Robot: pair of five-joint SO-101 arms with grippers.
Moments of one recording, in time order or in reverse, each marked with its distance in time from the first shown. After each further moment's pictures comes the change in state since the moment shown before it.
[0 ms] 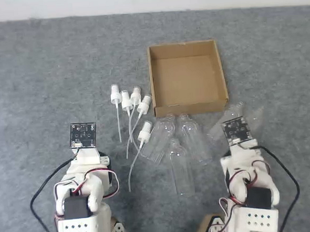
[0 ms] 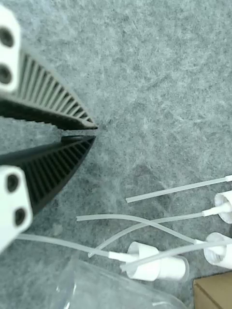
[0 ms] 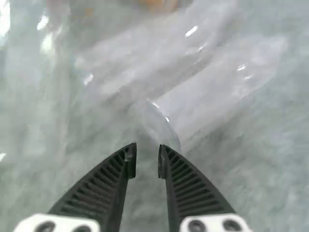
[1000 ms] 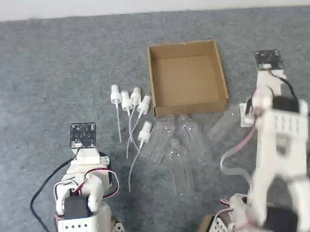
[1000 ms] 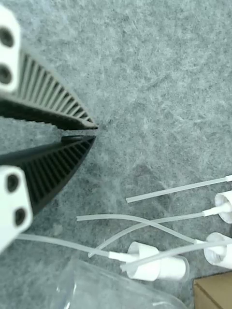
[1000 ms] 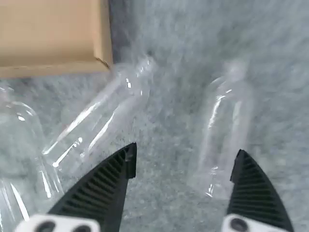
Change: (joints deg) left arm 0.0 0.0 0.0 0.0 0.0; right arm 5.5 79.6 -63.3 1.7 -10.3
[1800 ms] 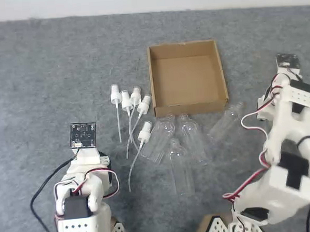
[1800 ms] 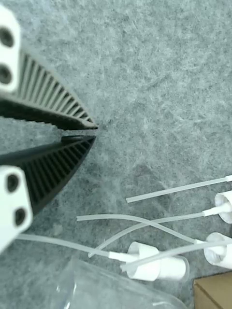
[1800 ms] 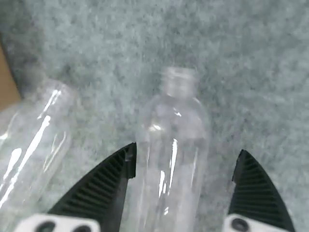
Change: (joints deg) left arm 0.0 0.0 0.0 0.0 0.0; right arm 10.5 31.3 -14.9 -7.9 1.8
